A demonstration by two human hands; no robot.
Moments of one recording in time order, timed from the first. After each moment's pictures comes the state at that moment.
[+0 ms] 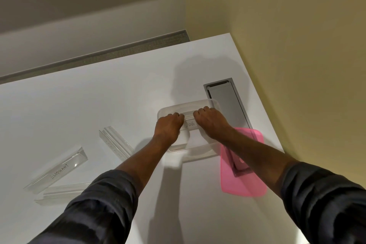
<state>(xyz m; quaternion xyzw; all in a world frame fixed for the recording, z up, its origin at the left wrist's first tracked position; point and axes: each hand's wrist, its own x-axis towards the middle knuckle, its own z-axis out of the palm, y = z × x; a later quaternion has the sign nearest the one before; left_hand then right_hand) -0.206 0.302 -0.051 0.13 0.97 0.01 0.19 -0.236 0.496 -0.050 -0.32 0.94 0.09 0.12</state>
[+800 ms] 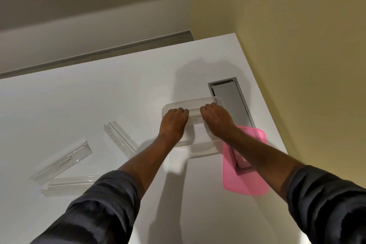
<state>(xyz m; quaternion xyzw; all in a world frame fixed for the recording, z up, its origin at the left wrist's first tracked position) -0.196 0.308 -0.044 0.11 0.99 0.04 0.11 -0.226 0.495 -0.043 -0.26 0.96 0.02 0.07</state>
